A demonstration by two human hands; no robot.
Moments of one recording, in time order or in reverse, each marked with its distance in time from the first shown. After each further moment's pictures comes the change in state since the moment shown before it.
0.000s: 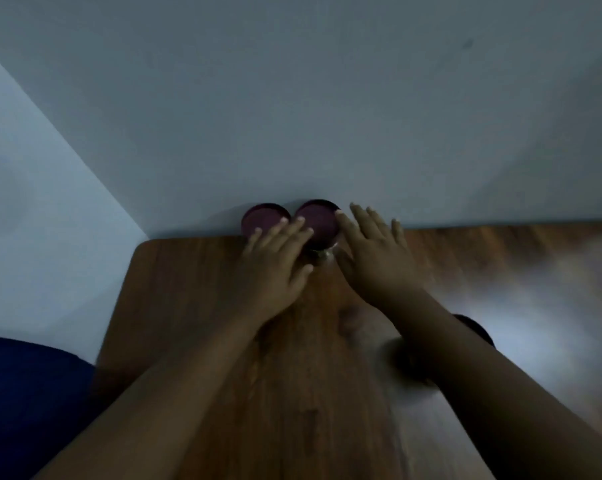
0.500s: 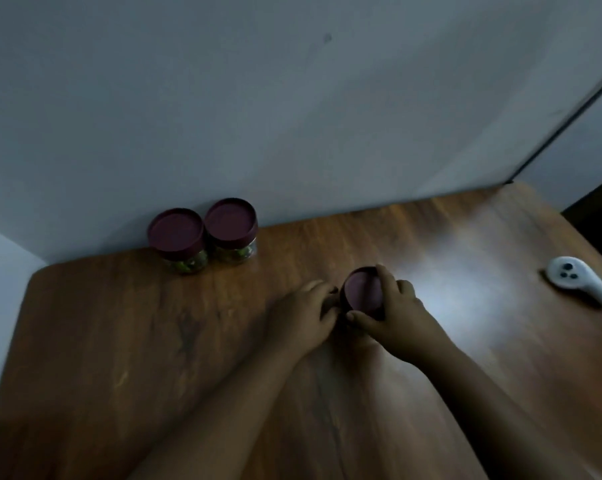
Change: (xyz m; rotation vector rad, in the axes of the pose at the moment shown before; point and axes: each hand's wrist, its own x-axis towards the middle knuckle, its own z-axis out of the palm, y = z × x) left_hand -0.008 0.154 0.089 -0.315 -0.336 -0.010; right_hand -0.147 0.112 -0.019 0.287 -0.282 0.532
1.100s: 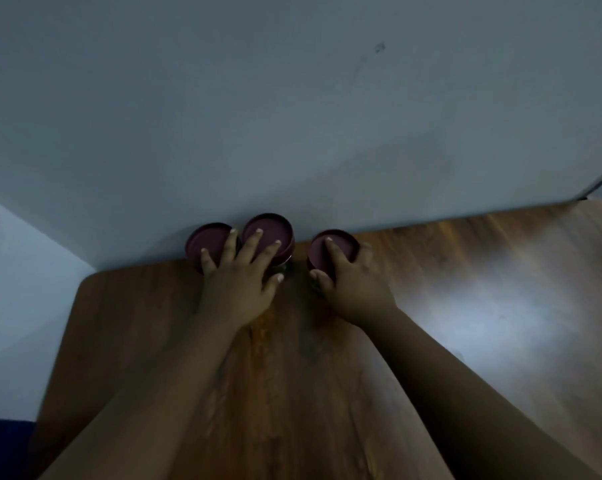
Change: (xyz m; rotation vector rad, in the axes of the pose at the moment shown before) left_hand 0.025 -0.116 -0.107 0.547 0.048 -0.222; right_hand 0.104 -0.110 0.040 -0.072 0.100 -0.190
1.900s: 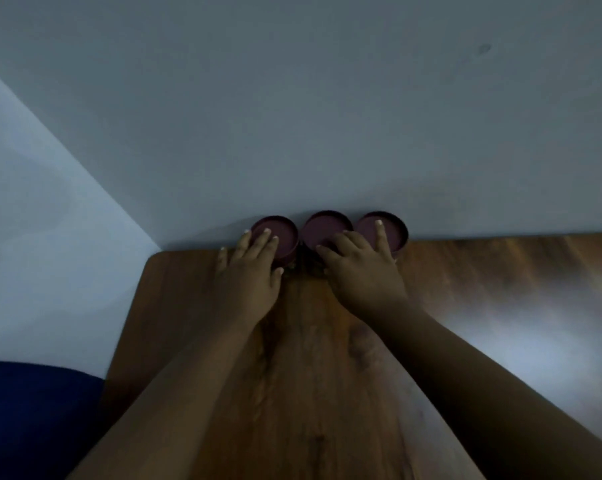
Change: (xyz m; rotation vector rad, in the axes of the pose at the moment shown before) left_hand -0.034 -0.056 -0.011 -0.057 0.162 -0.200; right_hand 0.015 -0.074 0.008 -0.421 0.148 -0.546
